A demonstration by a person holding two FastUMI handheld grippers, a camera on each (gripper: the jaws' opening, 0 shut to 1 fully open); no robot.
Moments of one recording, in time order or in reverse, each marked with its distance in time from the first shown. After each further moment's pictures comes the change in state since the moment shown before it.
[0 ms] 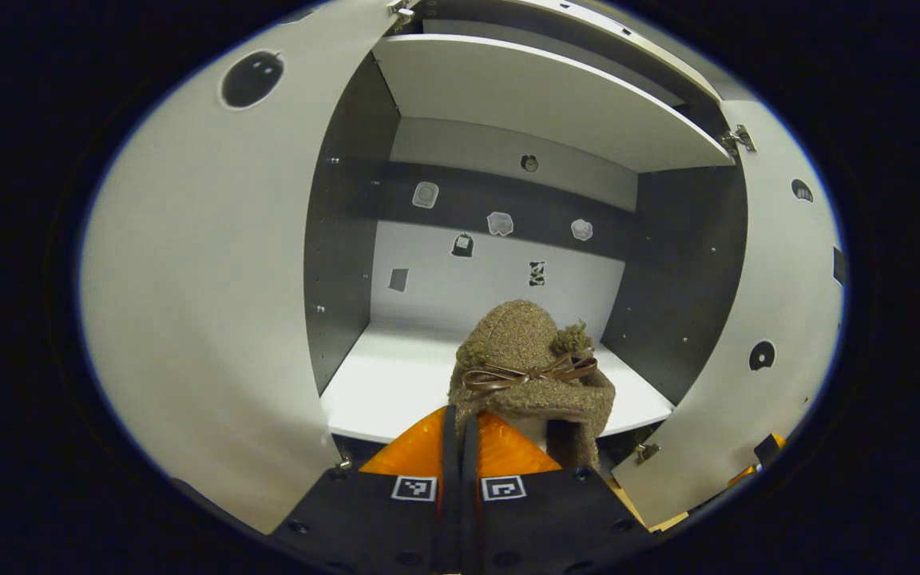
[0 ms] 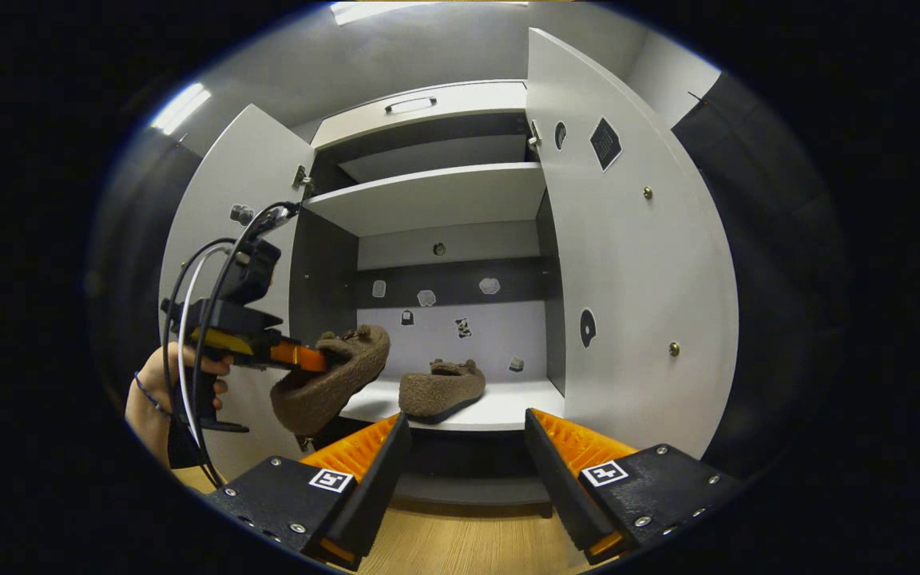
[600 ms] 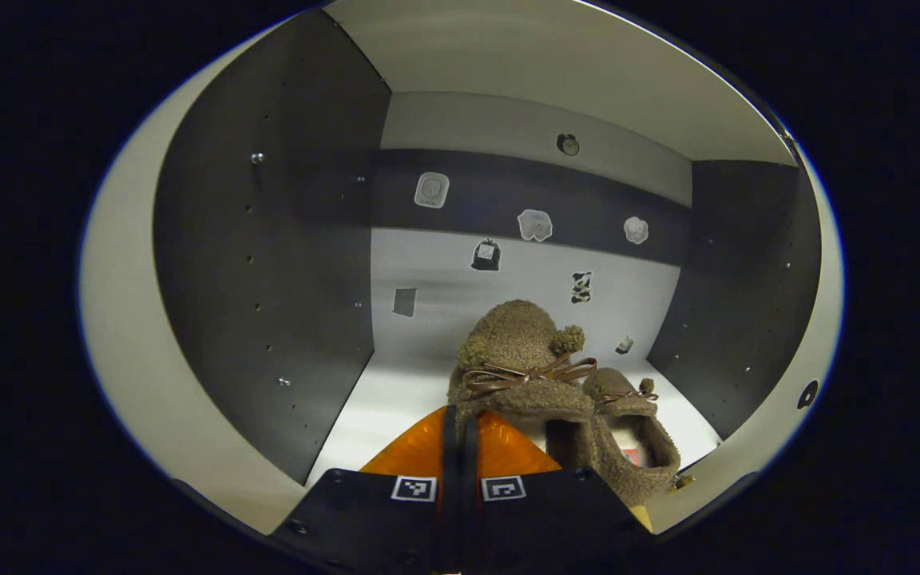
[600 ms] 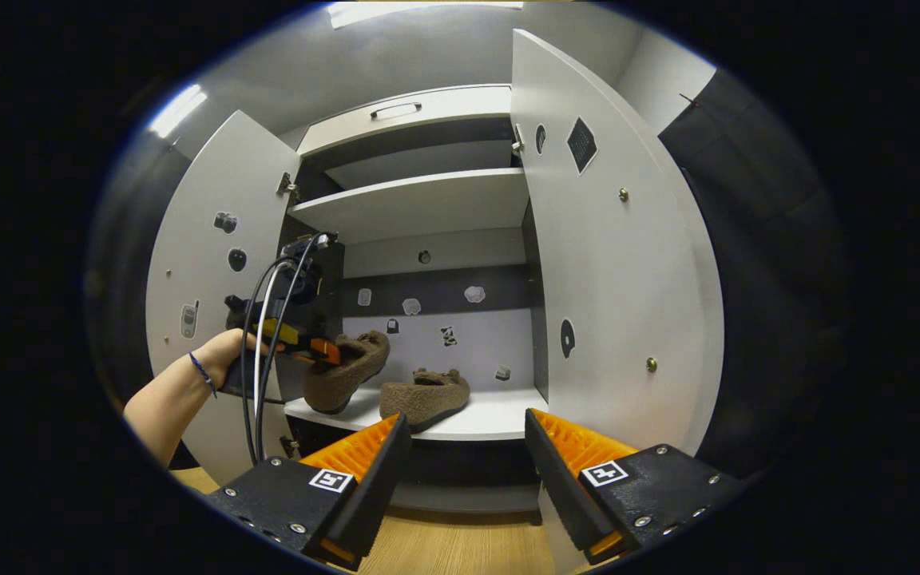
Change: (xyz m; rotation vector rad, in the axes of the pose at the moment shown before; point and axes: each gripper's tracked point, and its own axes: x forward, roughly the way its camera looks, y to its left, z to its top) left arm 0.102 0.021 0.011 0.015 0.083 0.056; right arm 0.010 -0.021 0.004 0.000 -0.028 -0.030
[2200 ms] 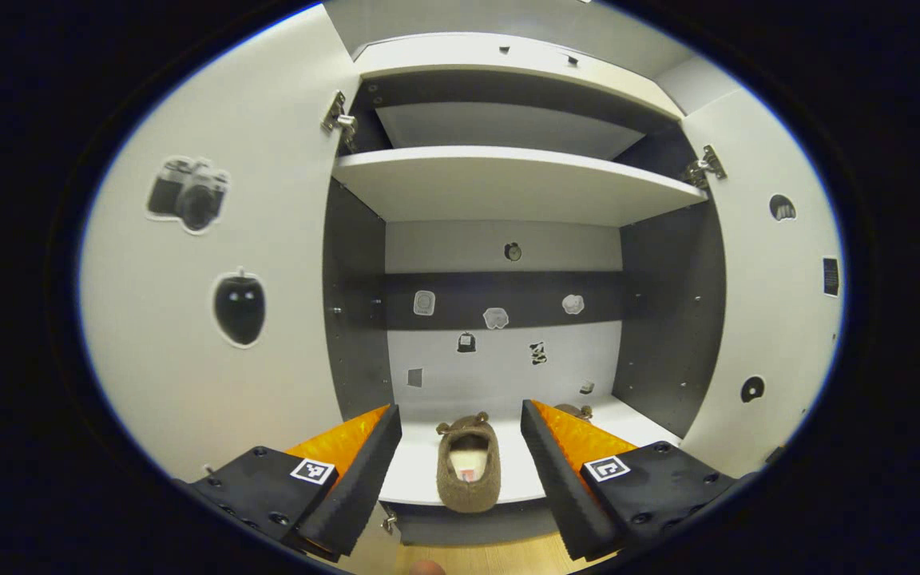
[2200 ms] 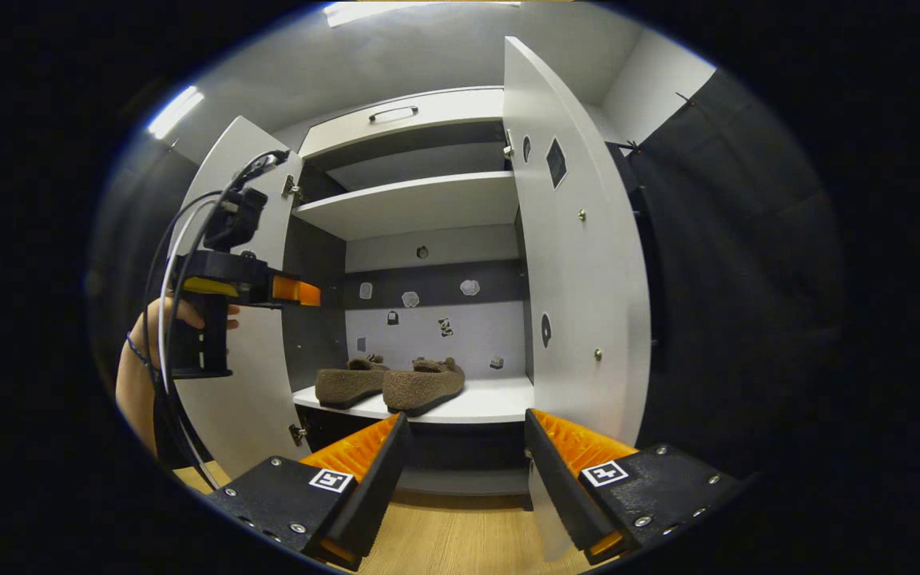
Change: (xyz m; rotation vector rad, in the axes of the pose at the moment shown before) left arm -0.203 -0.023 0.056 0.115 -0.343 -0.020; right arm -0.061 -0.015 0.009 -0.011 0.034 -0.022
